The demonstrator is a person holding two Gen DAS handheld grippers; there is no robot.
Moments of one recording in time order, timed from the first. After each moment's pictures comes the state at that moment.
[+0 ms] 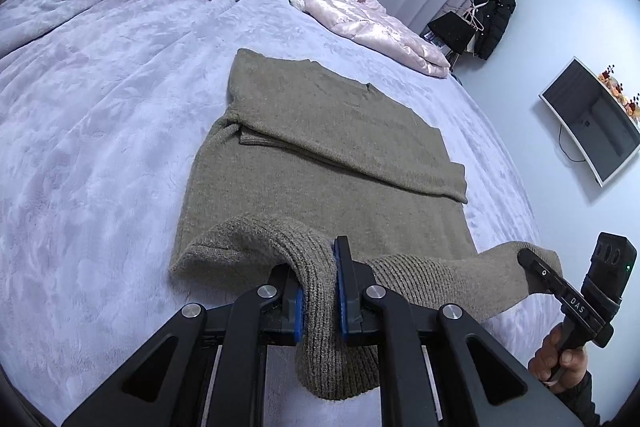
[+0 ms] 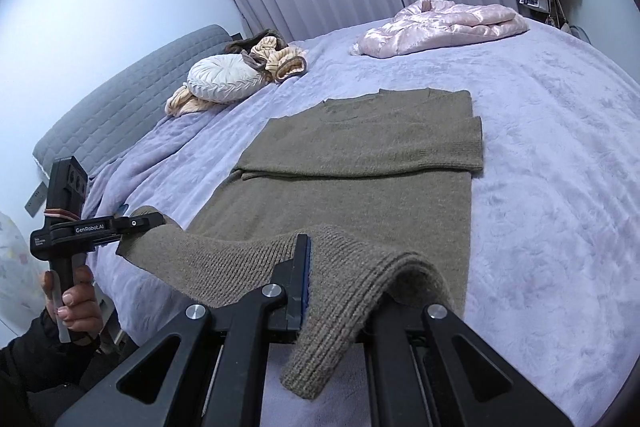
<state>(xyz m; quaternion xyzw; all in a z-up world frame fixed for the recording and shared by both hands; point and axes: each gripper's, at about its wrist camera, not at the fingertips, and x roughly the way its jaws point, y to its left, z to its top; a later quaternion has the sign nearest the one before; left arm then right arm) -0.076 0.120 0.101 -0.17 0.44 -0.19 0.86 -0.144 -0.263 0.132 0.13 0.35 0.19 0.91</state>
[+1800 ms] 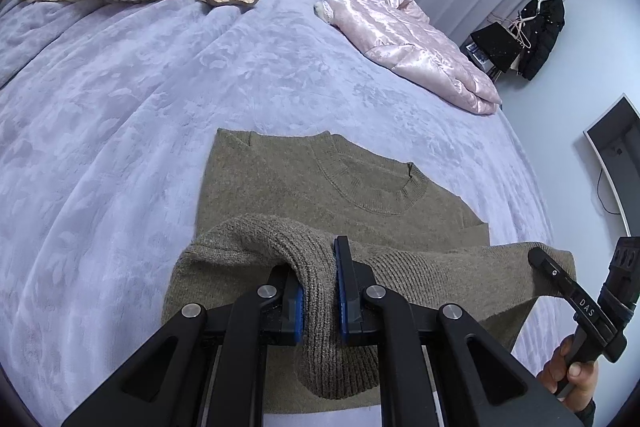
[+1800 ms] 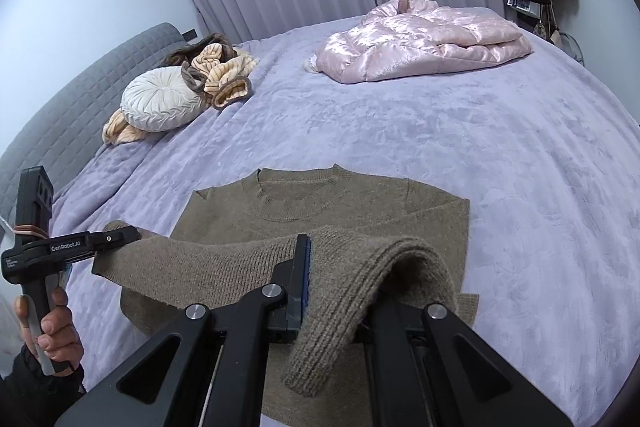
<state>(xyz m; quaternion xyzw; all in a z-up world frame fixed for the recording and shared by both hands) 0.140 0.083 0.120 -0.18 0.47 -0.13 0.85 0.086 -0.277 0.169 0.11 0.38 0.12 0.91</state>
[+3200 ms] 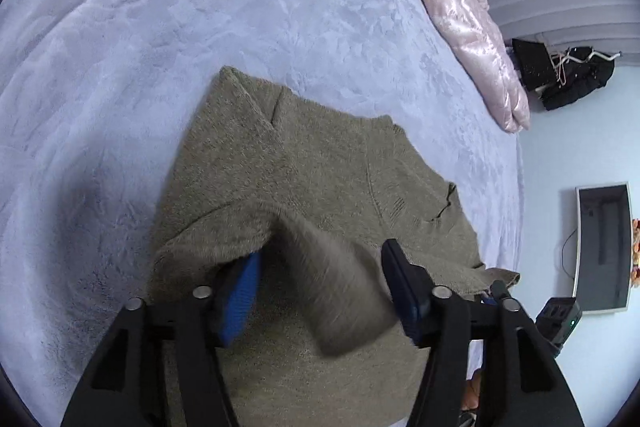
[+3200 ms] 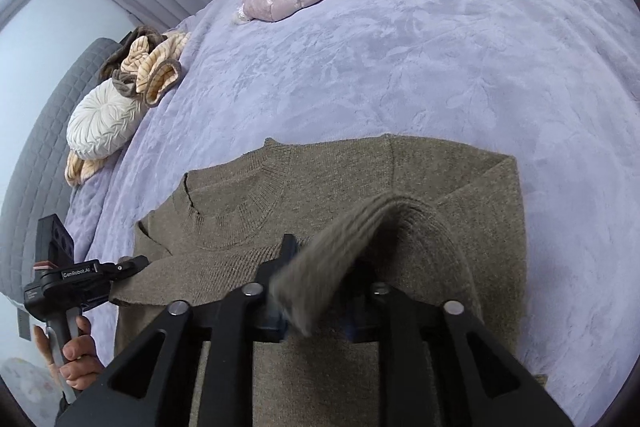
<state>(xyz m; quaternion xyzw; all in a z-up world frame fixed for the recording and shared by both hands) 0.241 0.108 0.030 -0.32 0.58 -0.13 0.73 0.195 -0.304 0.071 0.24 0.49 0.07 0.84</state>
